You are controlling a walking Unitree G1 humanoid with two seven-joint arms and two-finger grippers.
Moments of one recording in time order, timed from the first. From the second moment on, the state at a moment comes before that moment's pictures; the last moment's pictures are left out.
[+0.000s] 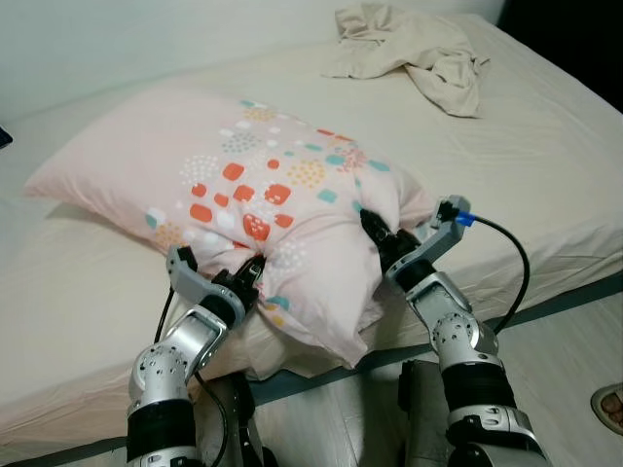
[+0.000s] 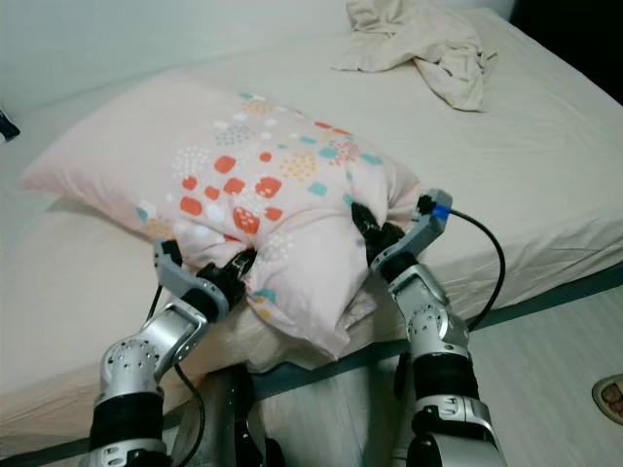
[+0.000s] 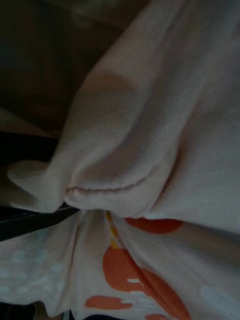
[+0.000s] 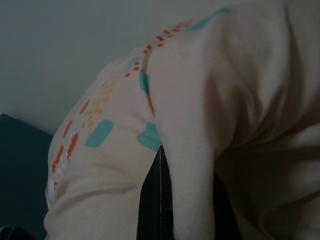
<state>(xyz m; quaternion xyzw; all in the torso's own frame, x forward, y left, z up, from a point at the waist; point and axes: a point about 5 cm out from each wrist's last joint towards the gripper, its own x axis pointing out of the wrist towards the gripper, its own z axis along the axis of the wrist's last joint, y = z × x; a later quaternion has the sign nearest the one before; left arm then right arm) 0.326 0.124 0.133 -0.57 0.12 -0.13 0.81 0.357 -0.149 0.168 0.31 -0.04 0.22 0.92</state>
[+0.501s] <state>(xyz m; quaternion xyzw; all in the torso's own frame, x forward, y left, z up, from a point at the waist) 0.334 0.122 0.197 -0.53 0.01 -0.19 0.82 0.352 -0.146 0.215 0.28 -0.11 0.26 0.92</state>
